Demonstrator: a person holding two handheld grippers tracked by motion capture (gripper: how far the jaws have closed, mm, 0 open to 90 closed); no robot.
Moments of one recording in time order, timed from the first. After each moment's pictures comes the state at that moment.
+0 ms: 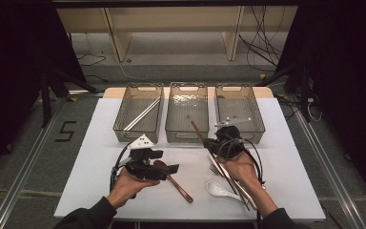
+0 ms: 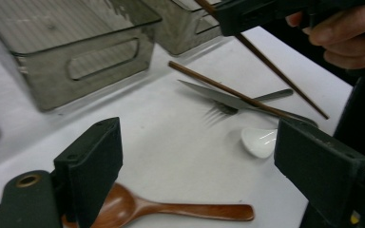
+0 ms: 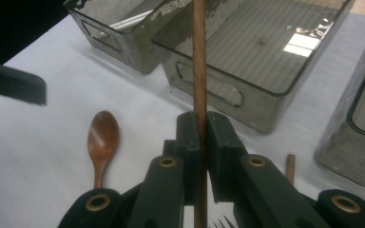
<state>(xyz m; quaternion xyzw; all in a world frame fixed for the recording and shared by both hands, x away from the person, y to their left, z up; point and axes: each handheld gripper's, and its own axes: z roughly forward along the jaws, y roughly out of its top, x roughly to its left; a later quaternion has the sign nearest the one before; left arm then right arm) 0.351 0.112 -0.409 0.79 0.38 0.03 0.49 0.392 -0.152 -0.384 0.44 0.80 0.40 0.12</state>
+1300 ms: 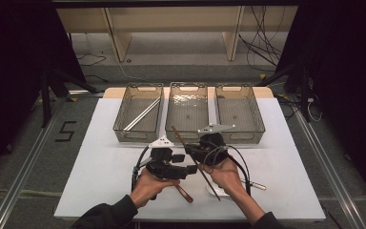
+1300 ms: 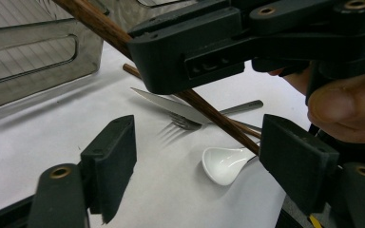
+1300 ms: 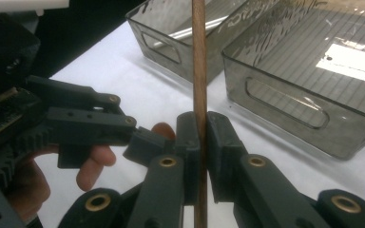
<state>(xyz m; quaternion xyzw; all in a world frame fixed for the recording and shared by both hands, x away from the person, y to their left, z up) 0.358 0.071 -0.419 0.78 0.38 -0.01 0.50 0.371 -0.111 -0.383 0.40 0.80 0.44 0.09</state>
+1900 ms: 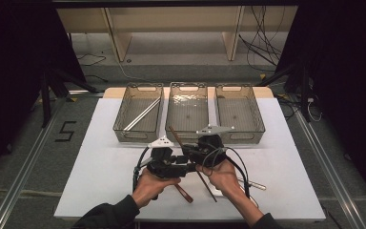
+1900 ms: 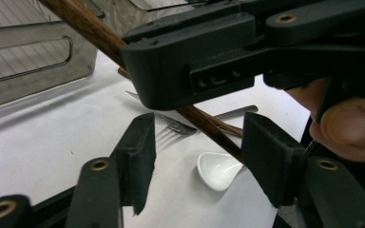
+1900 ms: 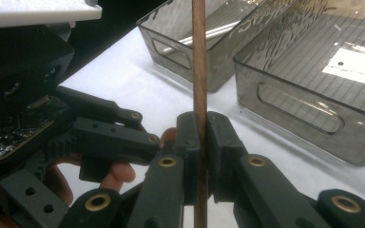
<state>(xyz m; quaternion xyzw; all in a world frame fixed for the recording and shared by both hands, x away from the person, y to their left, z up) 0.359 0.070 -0.421 0.77 0.38 -0.03 0.51 0.366 -0.106 -0.382 0.40 0.79 0.45 0.08</state>
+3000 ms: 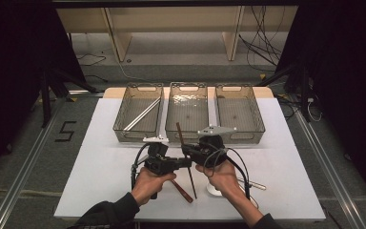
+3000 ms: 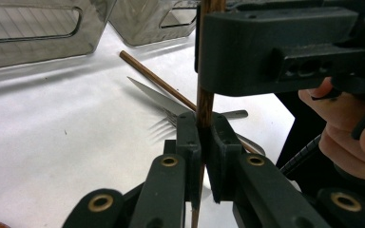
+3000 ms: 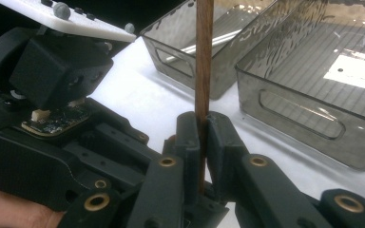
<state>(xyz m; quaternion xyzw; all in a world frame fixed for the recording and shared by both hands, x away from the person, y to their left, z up) 0.372 0.081 -0.429 0.74 0.43 -0.10 0.51 0.363 -0.108 -0.379 0.40 0.78 0.47 0.08</state>
